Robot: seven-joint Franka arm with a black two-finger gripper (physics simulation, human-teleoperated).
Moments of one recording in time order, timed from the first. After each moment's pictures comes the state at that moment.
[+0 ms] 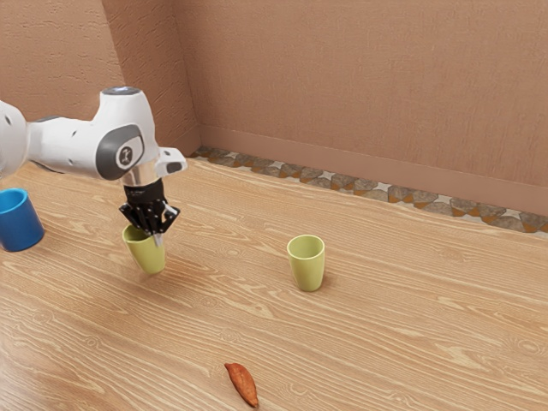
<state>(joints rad) 0.02 0.17 0.12 -2.00 0.02 2.13 -0.07</state>
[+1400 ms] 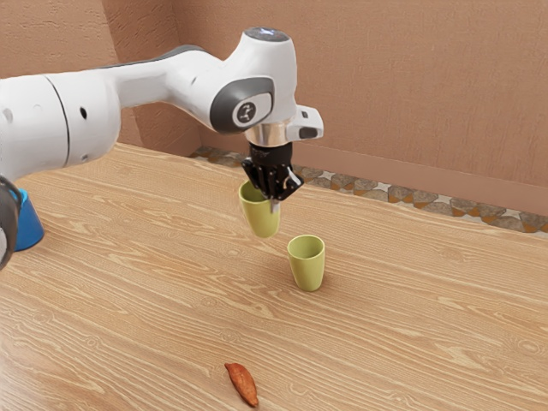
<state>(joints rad) -0.17 0.39 -0.14 -1.45 0.17 1.82 -0.18</state>
